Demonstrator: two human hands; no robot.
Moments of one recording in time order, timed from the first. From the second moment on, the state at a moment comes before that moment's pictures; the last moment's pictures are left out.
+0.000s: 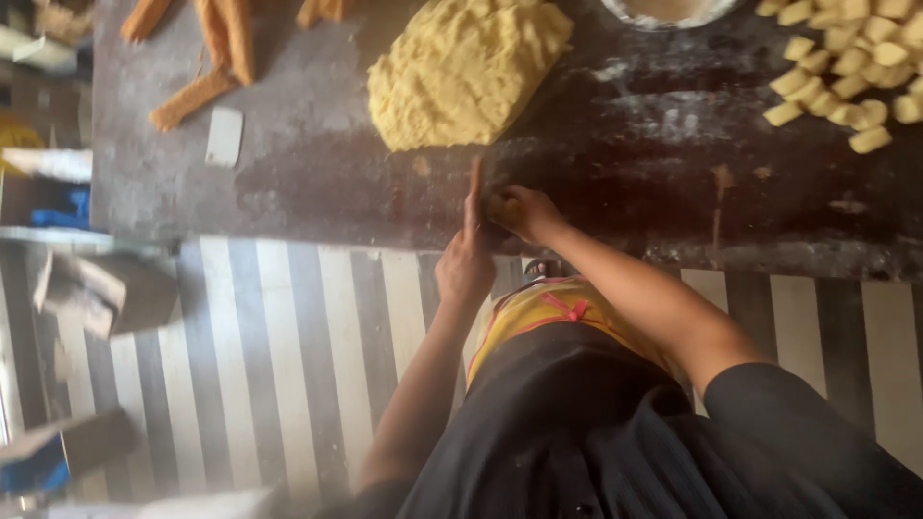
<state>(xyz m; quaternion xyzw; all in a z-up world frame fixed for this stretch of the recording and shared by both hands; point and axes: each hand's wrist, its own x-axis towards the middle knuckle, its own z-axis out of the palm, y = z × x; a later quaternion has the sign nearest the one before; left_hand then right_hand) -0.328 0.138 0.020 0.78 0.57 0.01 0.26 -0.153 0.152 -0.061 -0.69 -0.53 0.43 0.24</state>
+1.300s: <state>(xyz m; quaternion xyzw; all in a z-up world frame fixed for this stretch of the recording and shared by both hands) -0.328 0.113 0.048 0.79 0.50 0.24 0.27 0.097 -0.014 -0.071 -0.76 -0.51 0.14 0.38</state>
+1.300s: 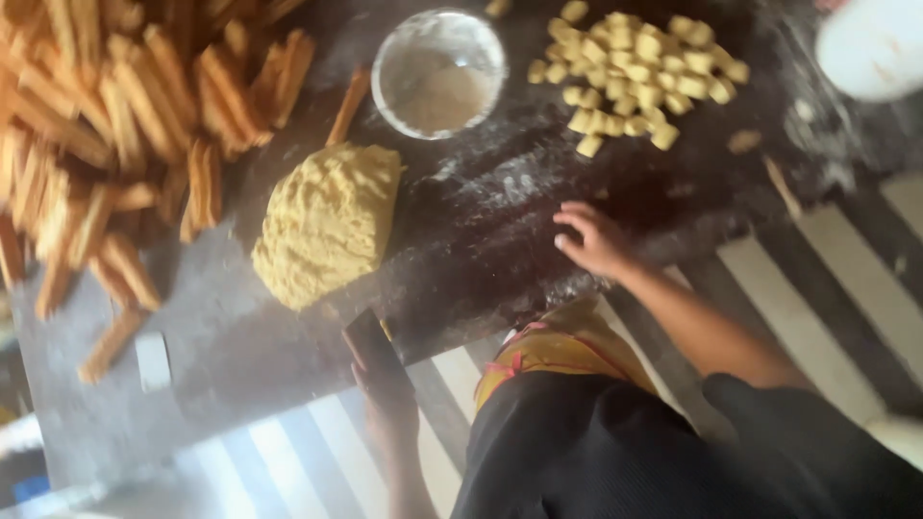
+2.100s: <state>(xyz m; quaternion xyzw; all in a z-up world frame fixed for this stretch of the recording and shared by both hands) -0.367 0.128 -0.010 0.46 0.70 0.46 0.30 -0.071 0.160 -0.016 -0.55 -0.73 0.37 0.14</state>
